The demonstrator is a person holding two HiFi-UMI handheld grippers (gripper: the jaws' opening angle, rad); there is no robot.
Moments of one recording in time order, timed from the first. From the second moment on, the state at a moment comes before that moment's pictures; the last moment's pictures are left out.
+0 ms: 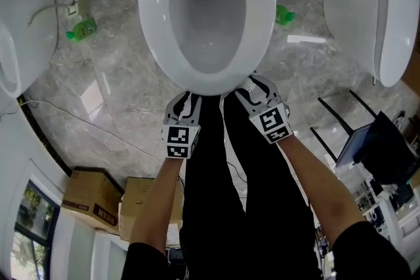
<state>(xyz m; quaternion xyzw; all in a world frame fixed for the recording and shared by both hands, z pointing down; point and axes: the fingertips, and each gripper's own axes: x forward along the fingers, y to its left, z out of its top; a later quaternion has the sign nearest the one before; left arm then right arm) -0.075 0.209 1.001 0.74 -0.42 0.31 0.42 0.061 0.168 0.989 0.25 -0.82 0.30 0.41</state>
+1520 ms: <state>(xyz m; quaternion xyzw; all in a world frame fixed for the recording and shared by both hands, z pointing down) 0.051 0.153 0.406 0.83 -0.47 0.05 0.29 0.138 0.142 0.396 0.36 -0.91 0.19 0.12</state>
